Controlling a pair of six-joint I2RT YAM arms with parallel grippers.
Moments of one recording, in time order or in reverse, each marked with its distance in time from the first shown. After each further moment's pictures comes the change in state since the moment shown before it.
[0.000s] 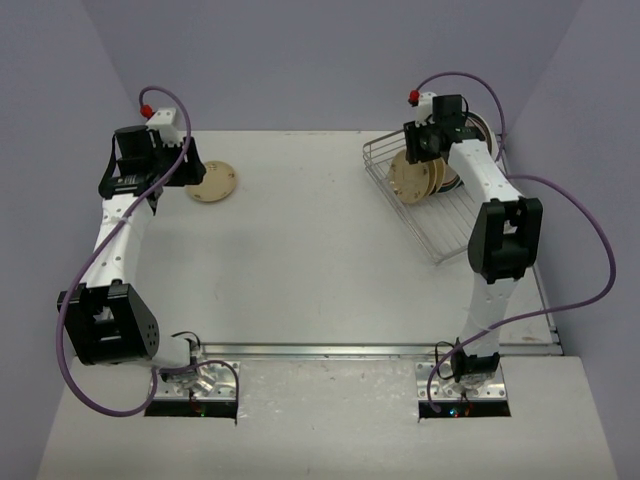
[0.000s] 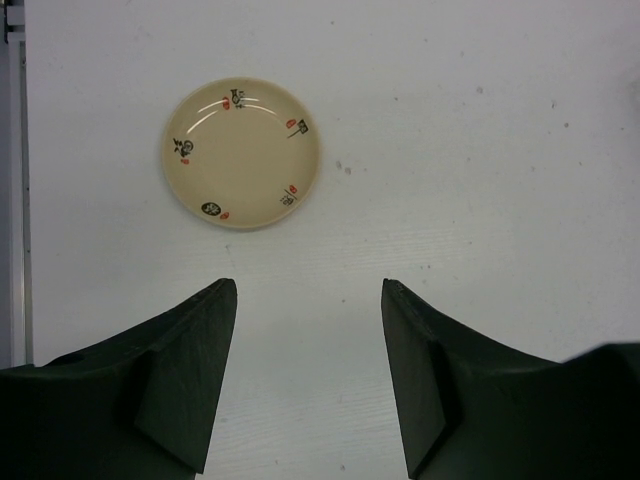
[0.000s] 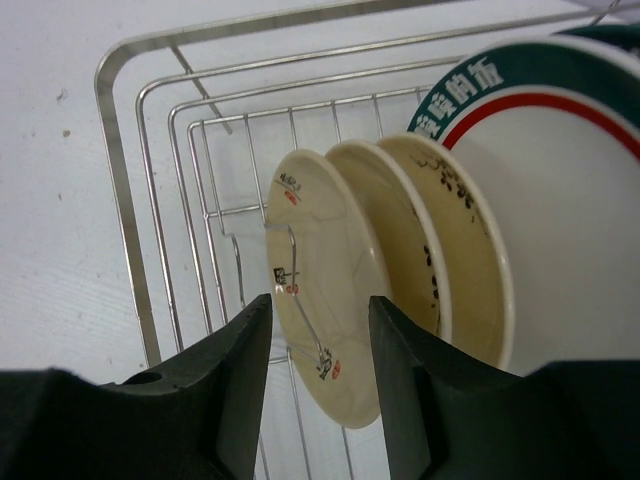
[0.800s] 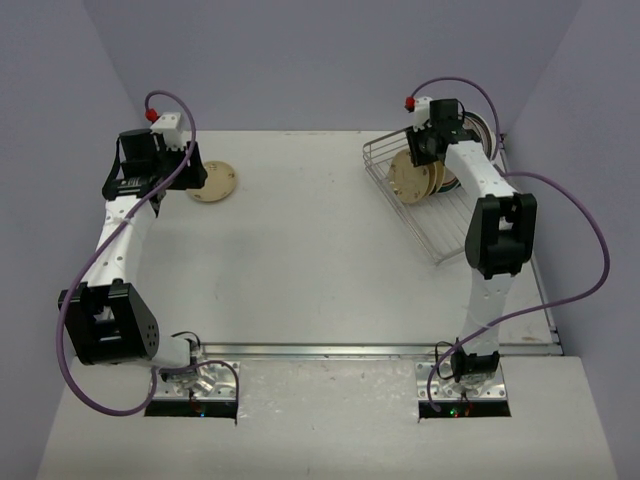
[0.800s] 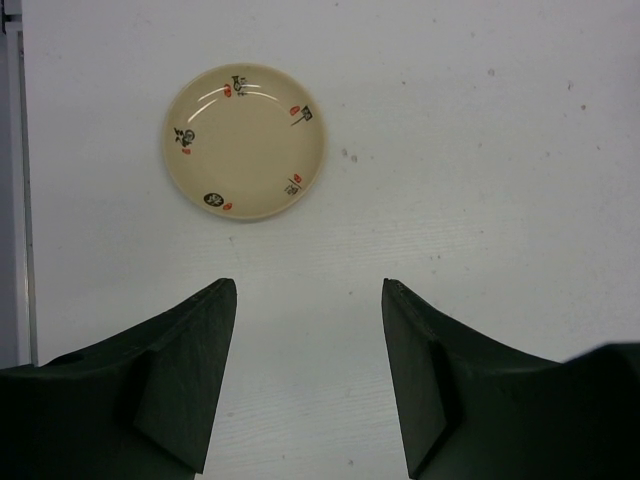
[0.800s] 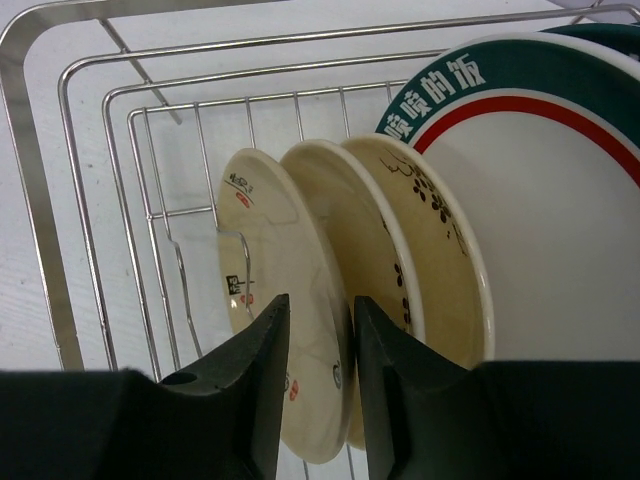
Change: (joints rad) left arm -0.011 -0.001 -0.028 0.007 -0.018 0.025; right arm 0.000 0.051 0.011 0.031 0.054 -0.085
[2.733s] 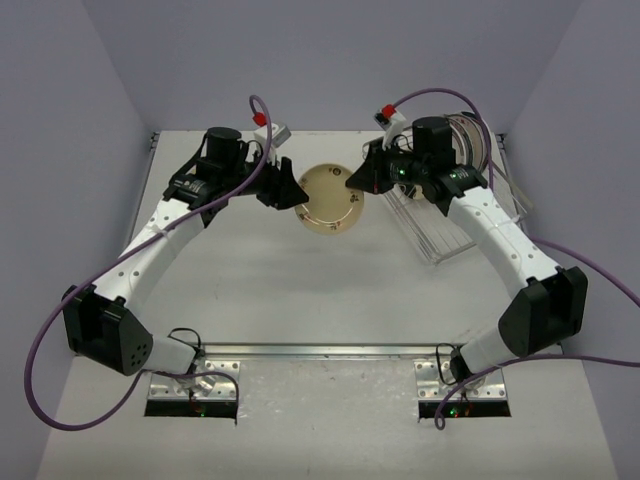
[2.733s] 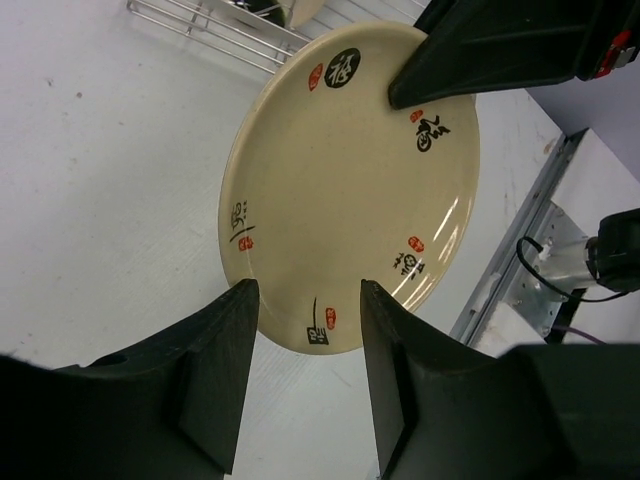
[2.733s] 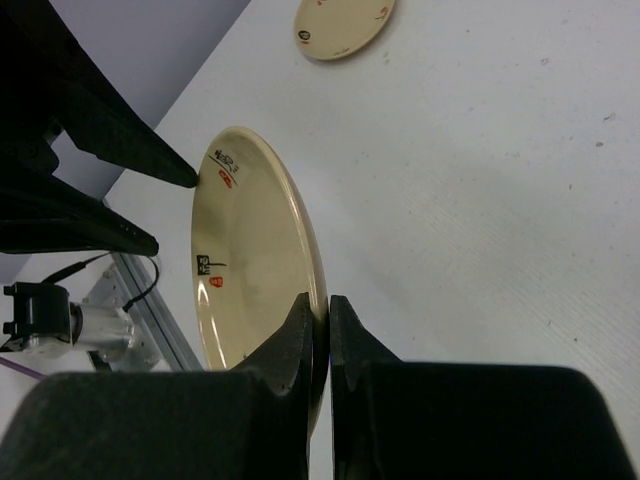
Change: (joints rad) left arm -0.503 -0.023 0.079 -0.049 0.342 -0.154; right arm 0.282 -0.592 -0.439 0.144 -0.546 0.460
